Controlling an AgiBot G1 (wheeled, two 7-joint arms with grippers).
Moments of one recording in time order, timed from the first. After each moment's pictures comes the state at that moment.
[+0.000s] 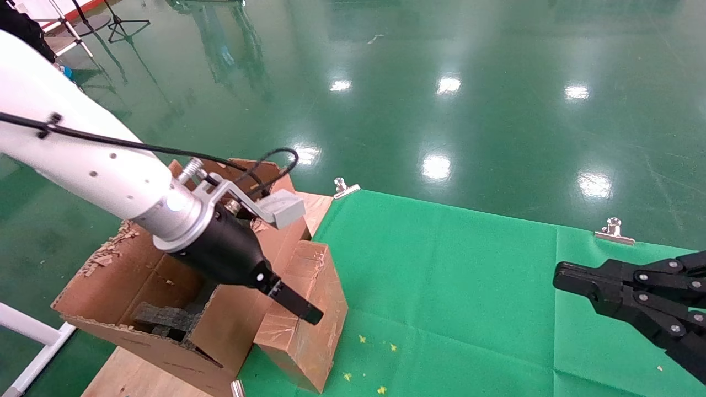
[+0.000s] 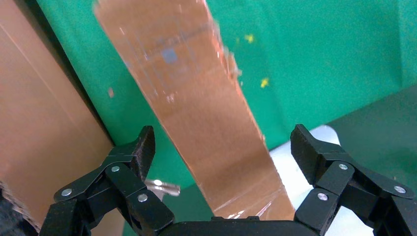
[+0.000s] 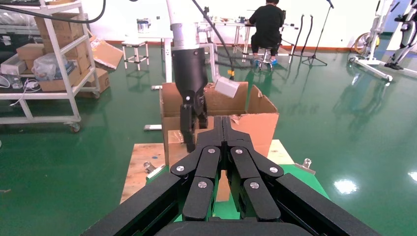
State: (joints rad) left arm -1.88 0.71 1.22 -1.34 1.52 1.57 -1.58; right arm 1.09 -0.58 -0.35 1.26 -0.68 -1.47 0.14
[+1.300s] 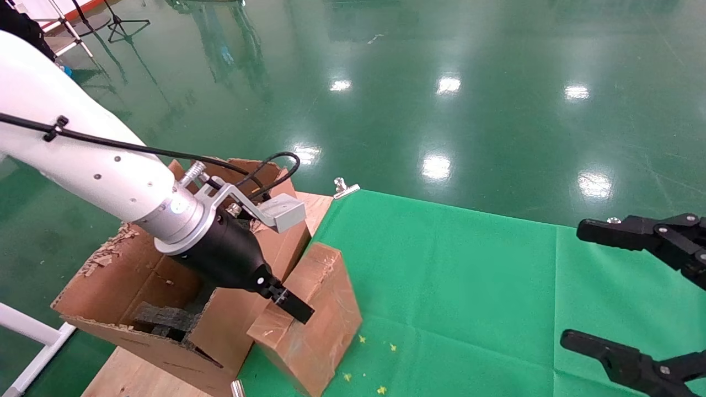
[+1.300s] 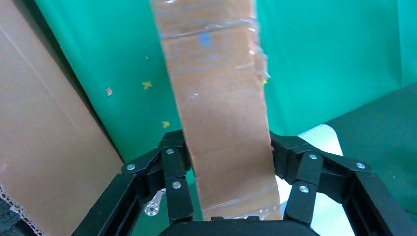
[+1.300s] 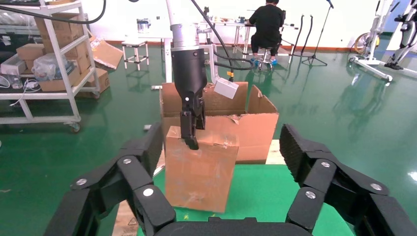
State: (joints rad) left arm -1.89 0.72 1.24 -1.33 1.52 1.57 -1.59; right arm 1.09 -0.58 -0.35 1.26 -0.68 -1.46 0.14
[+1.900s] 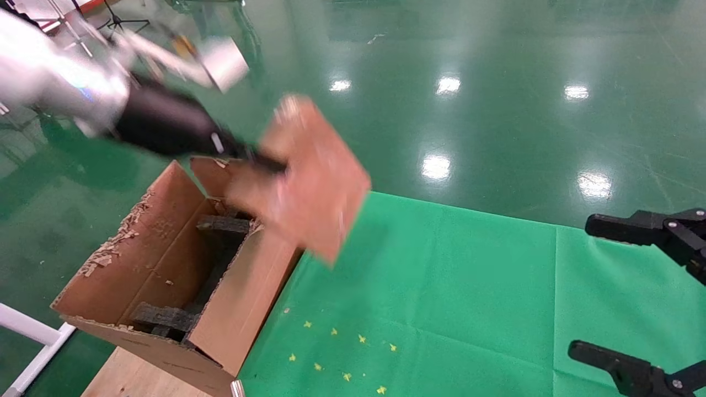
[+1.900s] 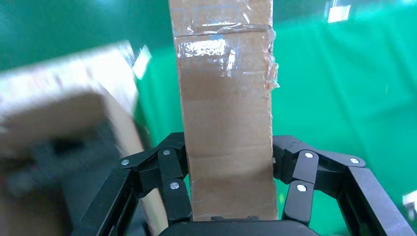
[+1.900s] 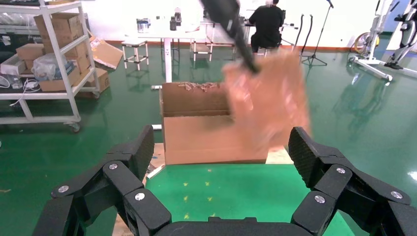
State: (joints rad) left arm -2.13 0.63 1.13 -1.13 1.54 1.50 -1.43; right arm 1.09 -0.58 -0.35 1.26 -0.68 -1.46 0.14
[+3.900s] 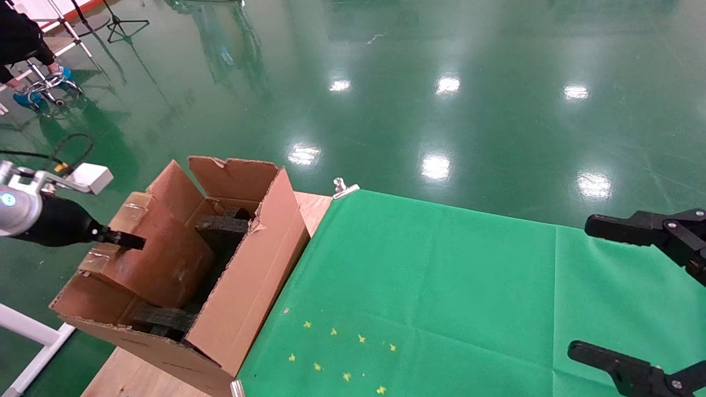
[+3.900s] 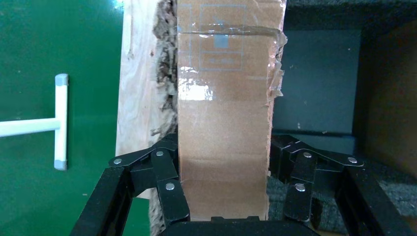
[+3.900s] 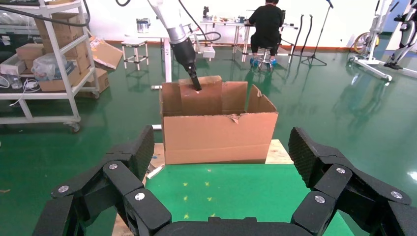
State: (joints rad) left arm -1.91 0.67 1.17 -0.11 1.72 1.13 -0.74; right arm 1.09 -0.58 -0.35 1.26 -0.68 -1.46 0.14
